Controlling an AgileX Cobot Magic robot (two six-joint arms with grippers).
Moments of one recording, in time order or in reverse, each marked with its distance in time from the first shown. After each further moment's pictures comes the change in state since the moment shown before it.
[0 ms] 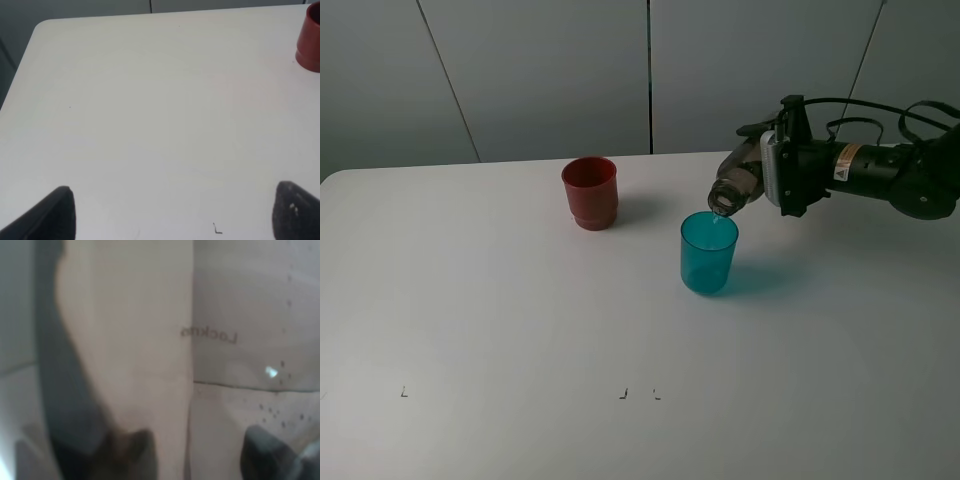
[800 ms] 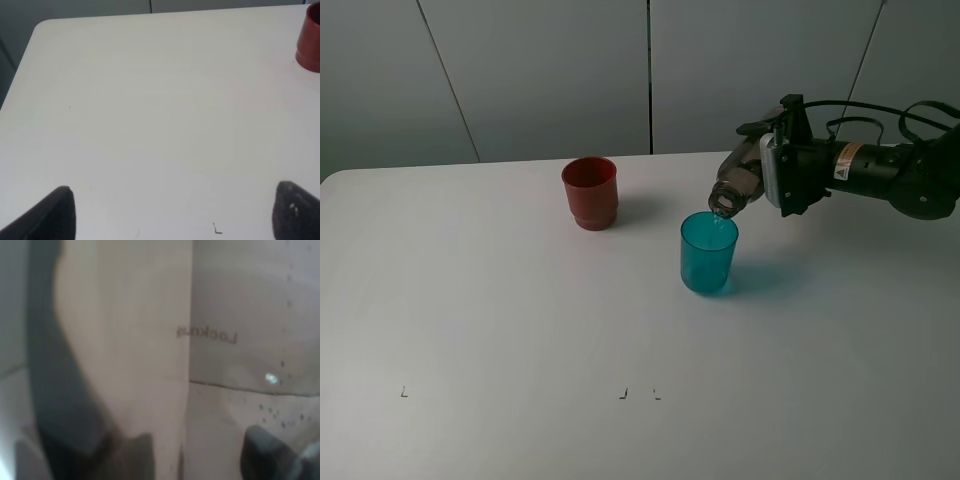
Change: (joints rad) left arm 0.000 0.000 0.000 0.000 0.000 0.000; right arm 0.000 0.000 0.000 0.010 -0.007 -0.049
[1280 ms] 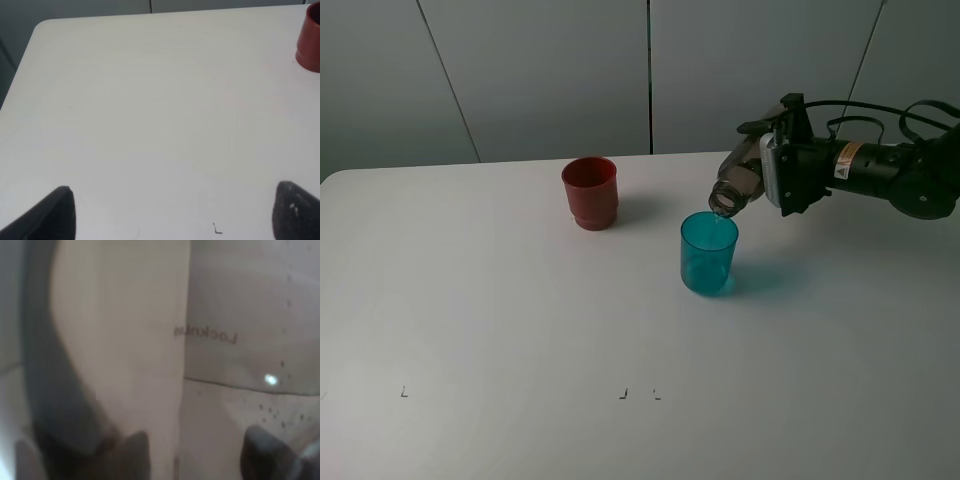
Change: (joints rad) left arm 0.000 0.000 0.000 0.000 0.000 0.000; right arm 0.000 -0.002 0.000 0.010 0.000 -0.018
